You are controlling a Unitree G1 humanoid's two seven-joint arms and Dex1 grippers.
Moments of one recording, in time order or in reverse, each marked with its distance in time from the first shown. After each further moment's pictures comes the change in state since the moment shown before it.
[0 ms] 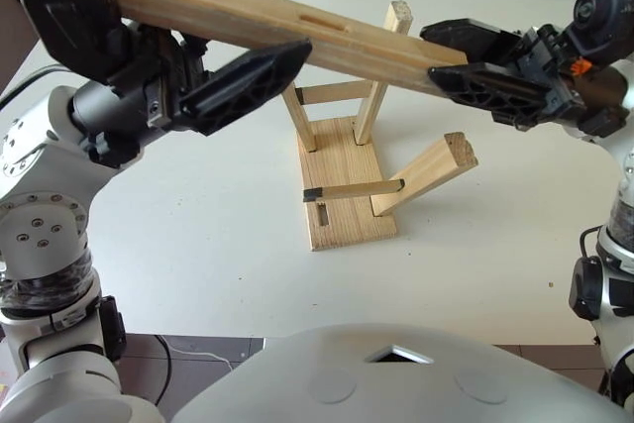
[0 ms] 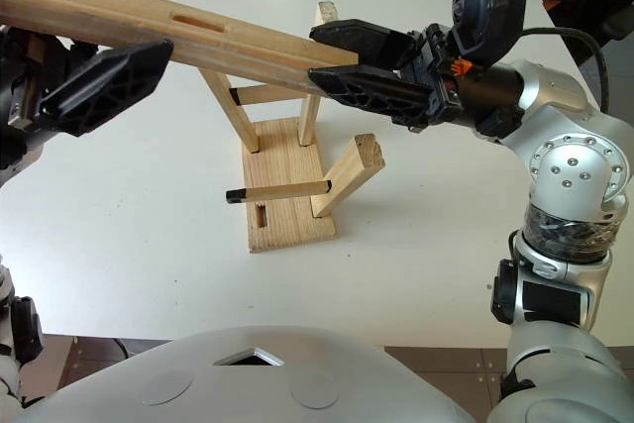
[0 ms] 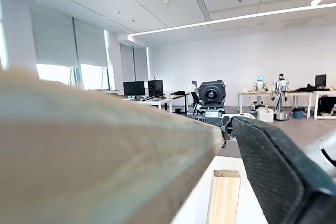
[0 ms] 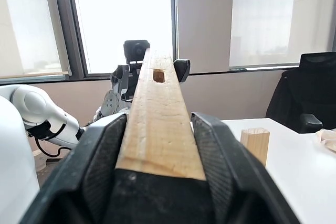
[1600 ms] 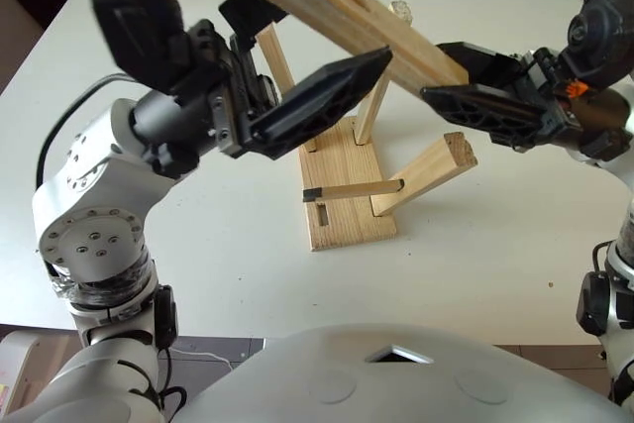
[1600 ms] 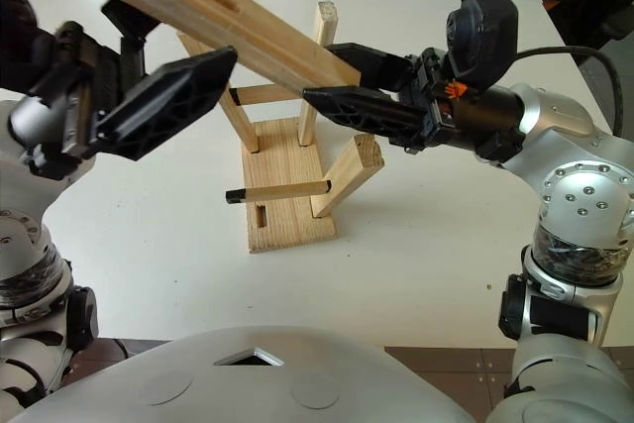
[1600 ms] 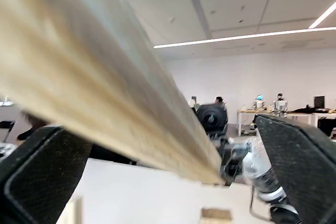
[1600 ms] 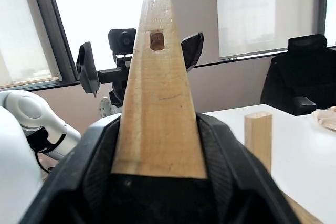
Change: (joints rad) left arm -0.075 -0.247 -0.058 -0.142 -0.022 0.031 0.220; right arm 0.079 -0.032 -0.045 -0.101 0.174 0.106 -0.148
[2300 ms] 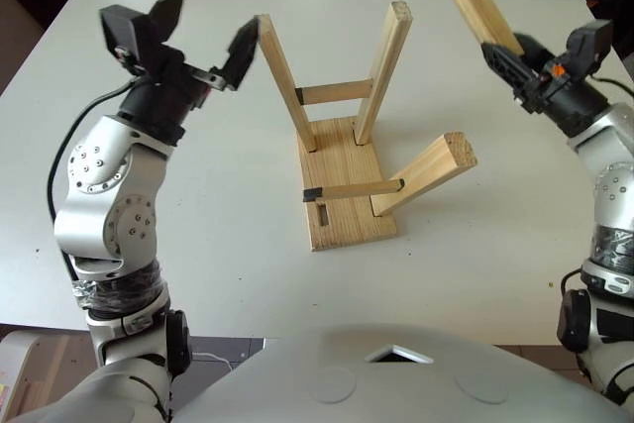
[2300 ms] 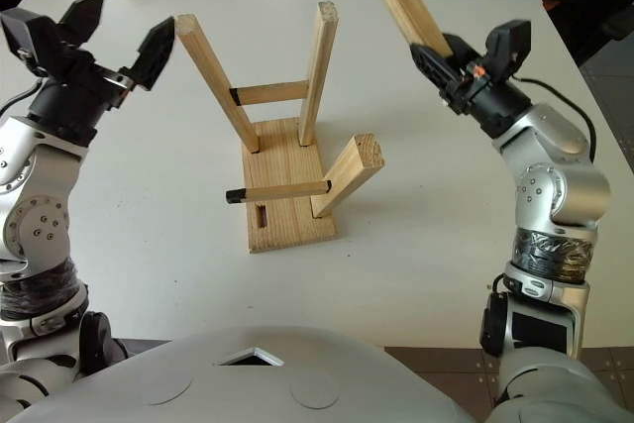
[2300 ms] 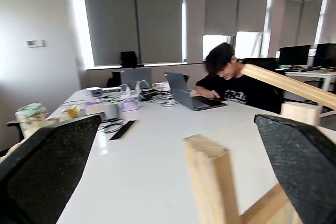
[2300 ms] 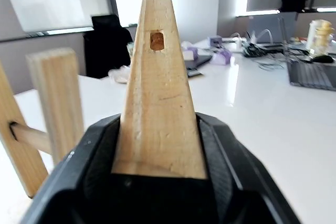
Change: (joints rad) left arm 0.150 -0.105 0.004 0.153 0.742 -0.059 0.095; right arm 0.065 0.129 -0.091 0.307 -0.610 -0.302 -0.227
